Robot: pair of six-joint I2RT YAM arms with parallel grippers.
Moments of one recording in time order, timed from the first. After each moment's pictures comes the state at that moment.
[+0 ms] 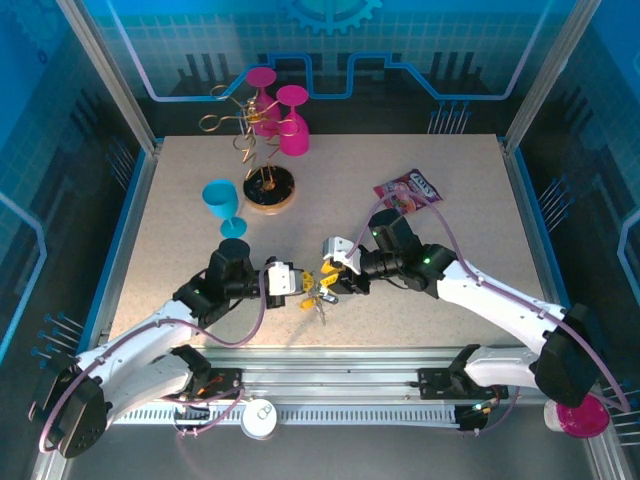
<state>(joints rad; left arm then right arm) -0.57 0.95 0.49 0.03 0.67 0.62 0.74 1.24 0.90 -0.33 -0.62 -0.44</state>
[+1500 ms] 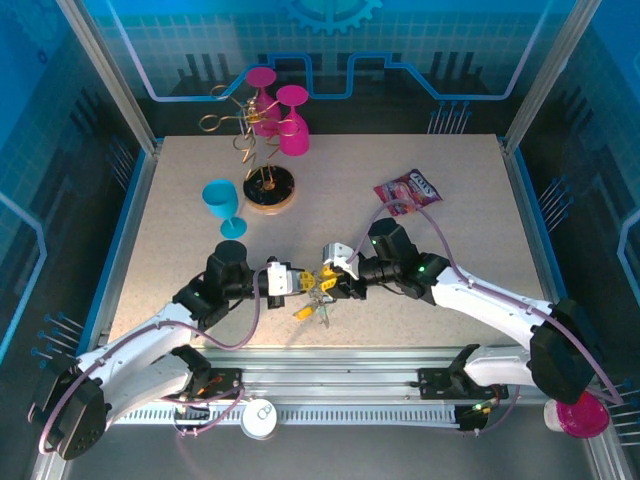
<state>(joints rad) -0.57 0.93 0.46 0.13 0.71 0.57 0.74 1.25 0.78 -0.13 -0.65 -0.39</state>
